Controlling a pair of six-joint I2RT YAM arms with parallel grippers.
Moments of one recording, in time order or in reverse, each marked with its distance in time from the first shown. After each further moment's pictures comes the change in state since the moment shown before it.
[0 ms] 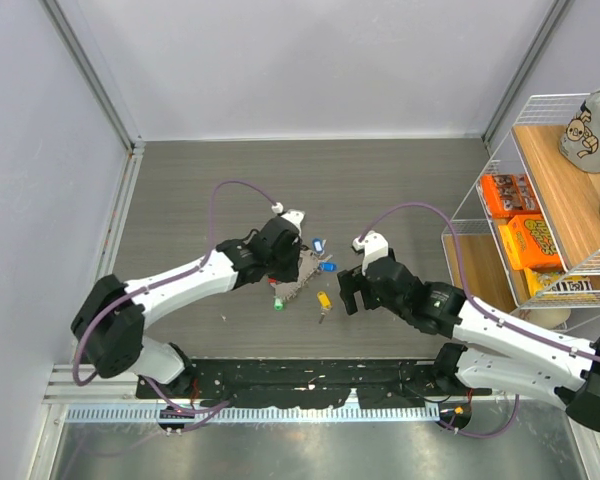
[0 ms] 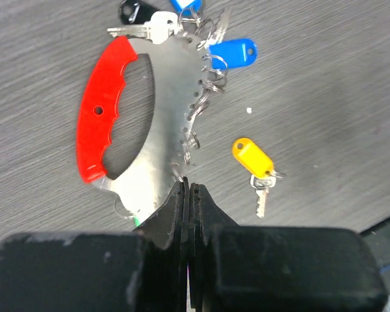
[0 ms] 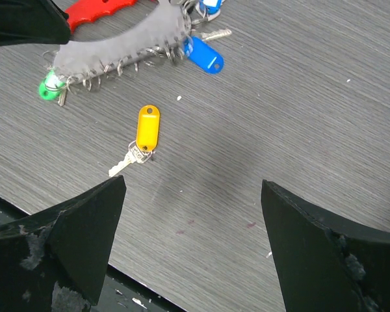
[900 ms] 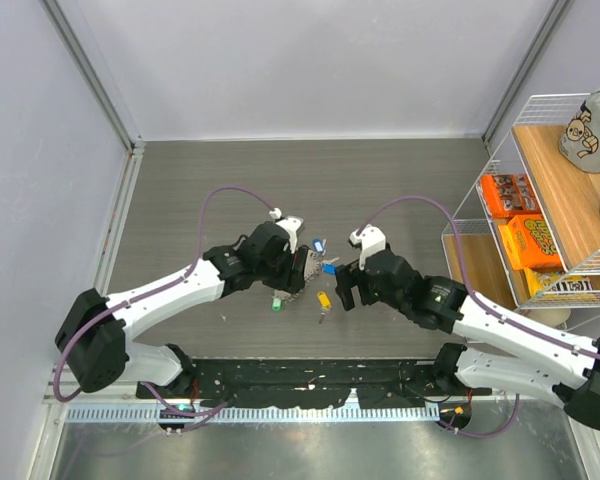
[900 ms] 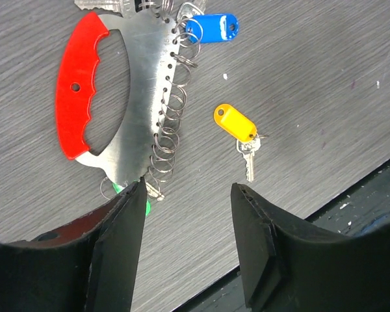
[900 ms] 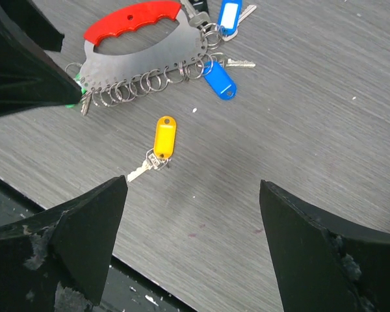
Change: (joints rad) left arm 0.000 -0.164 -0.060 -0.024 0.106 0.078; right arm 0.000 0.000 0.066 -0.027 -0.046 -0.006
